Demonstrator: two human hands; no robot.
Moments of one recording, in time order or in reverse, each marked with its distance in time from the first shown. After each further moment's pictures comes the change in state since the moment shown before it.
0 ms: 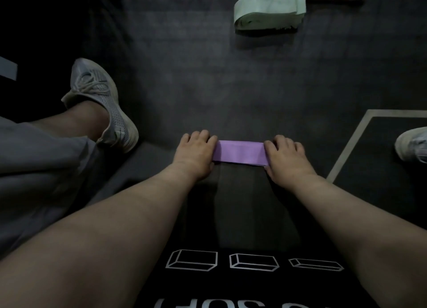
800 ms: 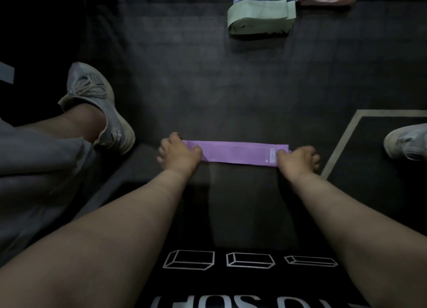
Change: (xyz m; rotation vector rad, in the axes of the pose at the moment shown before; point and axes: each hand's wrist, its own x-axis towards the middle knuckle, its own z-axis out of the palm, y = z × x) left_hand -0.008 -0.004 0.003 -0.730 0.104 -0.789; right_hand -0.003 0.009 -0.003 0.925 0.093 0.962
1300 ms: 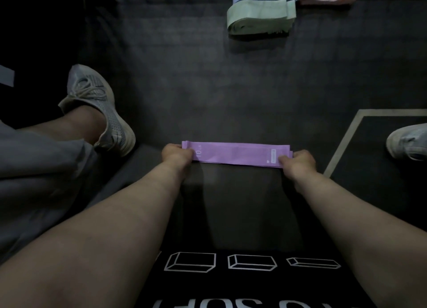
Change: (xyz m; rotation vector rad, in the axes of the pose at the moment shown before) left_hand 0.015 -0.003 0.006 -0.524 -0.125 -0.306; right_hand 0.020 0.014 0.011 0.087 -0.087 0.017
